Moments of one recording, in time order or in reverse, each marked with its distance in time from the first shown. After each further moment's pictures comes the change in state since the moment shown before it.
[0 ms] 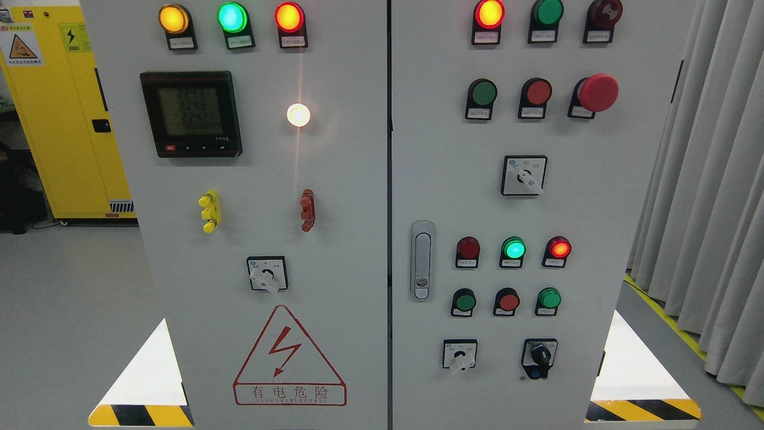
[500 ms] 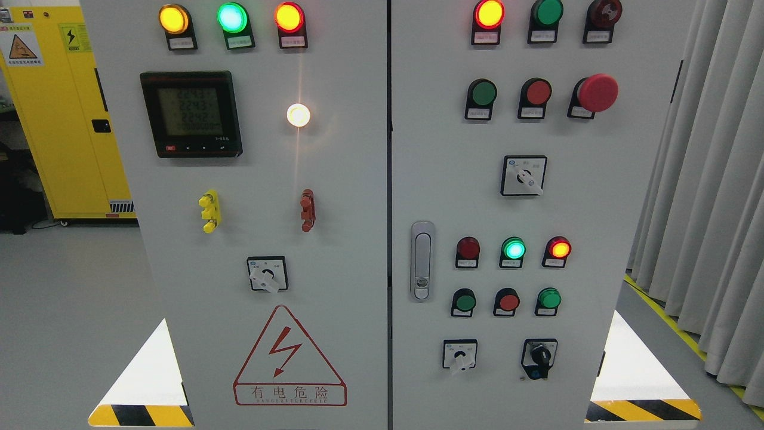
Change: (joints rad) left arm 0.004 -0.023 0.000 0.000 0.000 0.004 0.003; right arm 0.069 -0.005 0.008 -0.469 0.085 -0.086 0.003
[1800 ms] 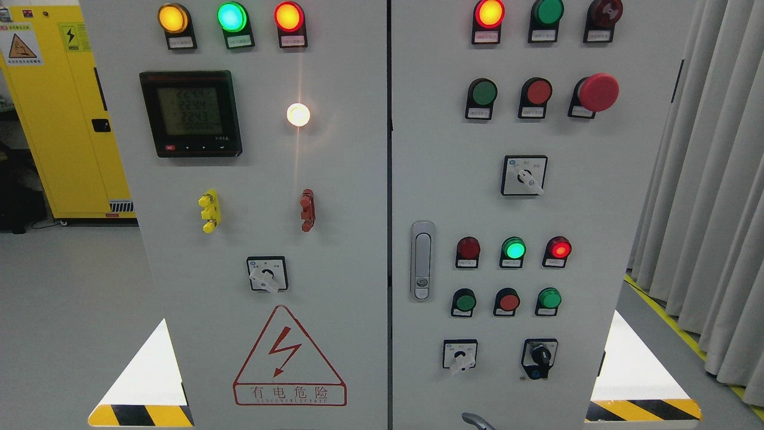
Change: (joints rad) left arm 0.001 -0.053 -0.002 0.000 -0.001 0.001 0.000; right arm -0.326 0.000 0.005 -0.563 0.497 -0.127 -0.002
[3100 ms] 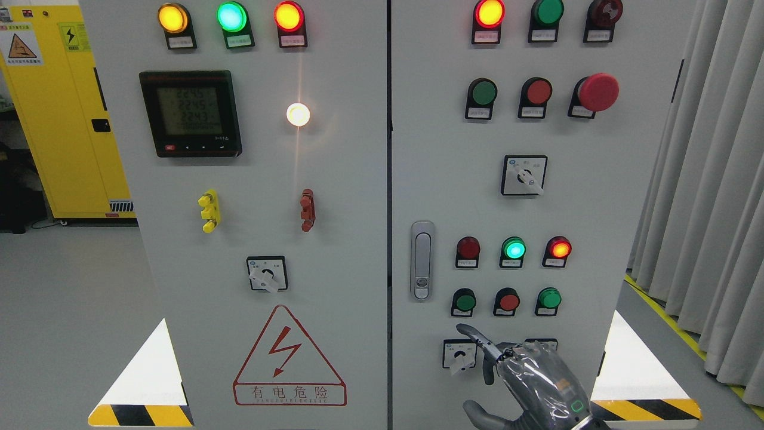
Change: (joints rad) left arm 0.000 -0.007 0.000 0.000 0.000 0.000 0.000; right arm -0.228 -0.001 0.001 -0.011 0.129 0.060 0.006
